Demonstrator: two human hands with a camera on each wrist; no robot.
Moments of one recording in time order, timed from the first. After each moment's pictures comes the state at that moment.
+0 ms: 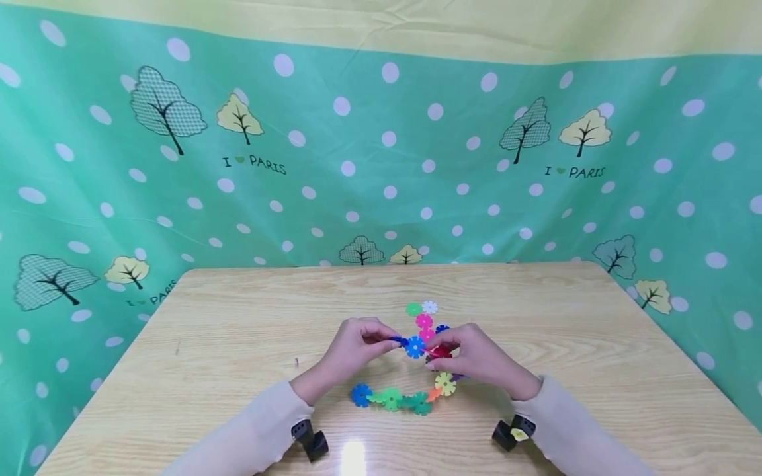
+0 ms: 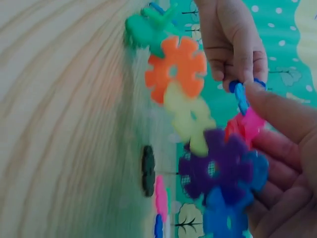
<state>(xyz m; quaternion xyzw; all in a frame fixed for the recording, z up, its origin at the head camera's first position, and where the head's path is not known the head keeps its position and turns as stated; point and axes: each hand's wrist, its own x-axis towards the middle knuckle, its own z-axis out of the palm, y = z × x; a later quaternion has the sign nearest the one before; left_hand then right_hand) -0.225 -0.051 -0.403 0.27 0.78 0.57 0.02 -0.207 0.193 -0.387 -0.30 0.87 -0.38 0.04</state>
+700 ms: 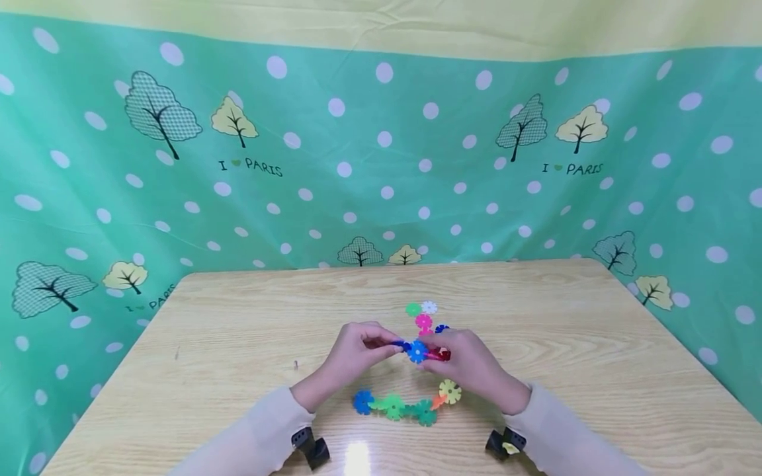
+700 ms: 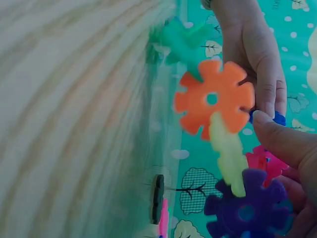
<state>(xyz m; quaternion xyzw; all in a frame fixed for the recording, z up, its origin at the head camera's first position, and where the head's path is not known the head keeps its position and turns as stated) -0.222 -0.047 -0.405 0.29 0.77 0.57 0.02 -0.195 0.178 -0.390 -0.29 0.90 -0.32 -0.07</state>
